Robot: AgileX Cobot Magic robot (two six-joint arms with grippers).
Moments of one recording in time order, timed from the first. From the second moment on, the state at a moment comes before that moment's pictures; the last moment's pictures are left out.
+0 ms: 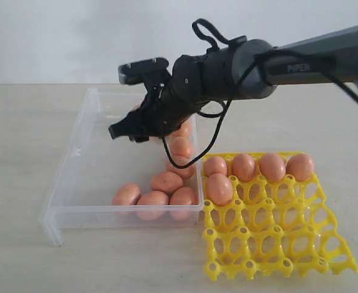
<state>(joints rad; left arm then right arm) -0.09 0.00 0.00 -0.11 0.36 0.27 0.53 2.15 -1.56 0.23 0.35 -0.11</state>
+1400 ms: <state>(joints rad) -0.09 0.00 0.00 -0.11 0.36 0.27 0.59 0.92 -0.44 1.00 -0.40 -0.75</state>
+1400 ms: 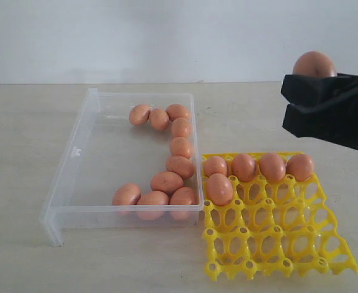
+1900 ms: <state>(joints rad) -0.09 0.00 0.00 -0.11 0.36 0.27 0.59 0.92 -0.44 1.01 -0.33 -0.79</state>
